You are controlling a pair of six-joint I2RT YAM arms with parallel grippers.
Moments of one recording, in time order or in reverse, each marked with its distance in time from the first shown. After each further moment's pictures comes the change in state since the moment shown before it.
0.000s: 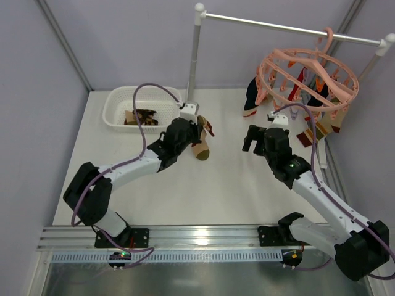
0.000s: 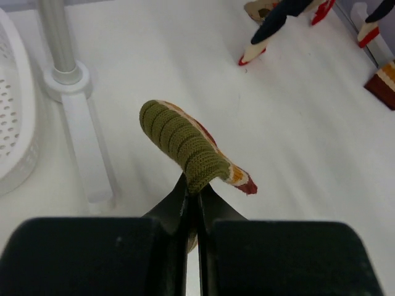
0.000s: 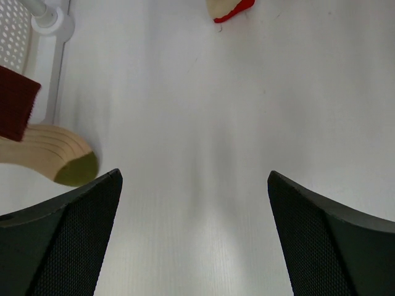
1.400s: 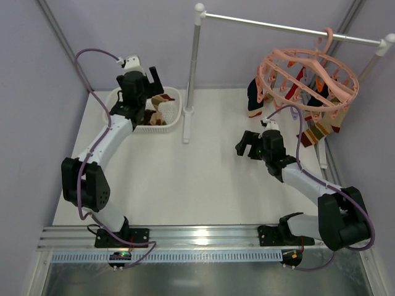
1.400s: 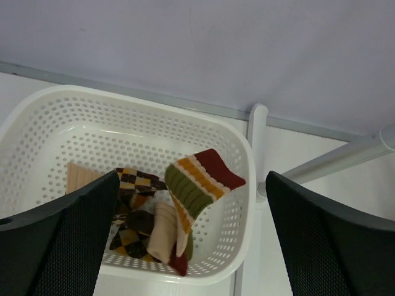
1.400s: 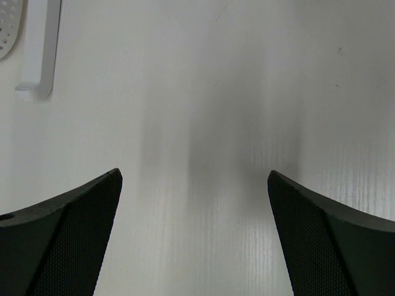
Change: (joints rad) left arm 0.495 0.074 0.444 -0.321 -0.054 -0.009; right arm -0.157 0.269 -0.195 0.370 -0.367 0.046
